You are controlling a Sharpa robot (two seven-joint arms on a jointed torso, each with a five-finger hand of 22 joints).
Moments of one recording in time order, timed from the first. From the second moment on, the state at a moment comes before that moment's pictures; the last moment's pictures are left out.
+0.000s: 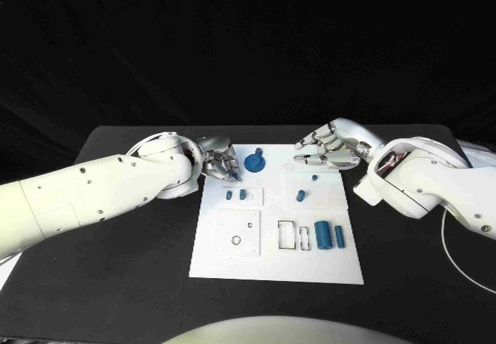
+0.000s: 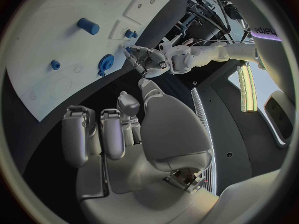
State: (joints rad) left arm 1.22 -0.72 0.00 1.42 -1.31 -0.08 -0.24; left_hand 1.43 -0.14 0.50 -0.02 0.07 1.15 0.13 0.10 0.09 1.25 0.06 0.09 0.07 1.47 -0.03 1.27 1.01 0.10 1.46 0.07 1.13 1.25; right arm 1.27 -0.93 -0.04 1.69 -1.02 -0.32 -0.05; right_hand 1.30 -0.05 0.04 0.17 0.41 0.97 0.14 0.07 0.07 1.30 0.06 1.01 1.15 1.47 -0.02 1.45 1.31 0.05 1.45 0.08 1.43 1.29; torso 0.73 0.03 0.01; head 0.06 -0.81
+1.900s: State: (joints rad) left arm 1.21 -0.68 0.00 1.38 -1.36 -0.02 -0.27; left_hand 1.38 -0.17 0.51 -0.02 0.07 1.03 0.16 0.06 0.06 1.17 0.09 0.06 0.07 1.47 -0.01 1.28 1.00 0.10 1.47 0.08 1.13 1.26; right arm 1.27 -0.92 -0.04 1.69 -1.02 -0.32 -0.05; right_hand 1.31 -0.05 0.04 0.17 0.41 0.97 0.14 0.07 0.07 1.30 0.06 1.01 1.15 1.47 -0.02 1.45 1.31 0.05 1.45 0.08 1.43 1.29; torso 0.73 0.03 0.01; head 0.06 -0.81
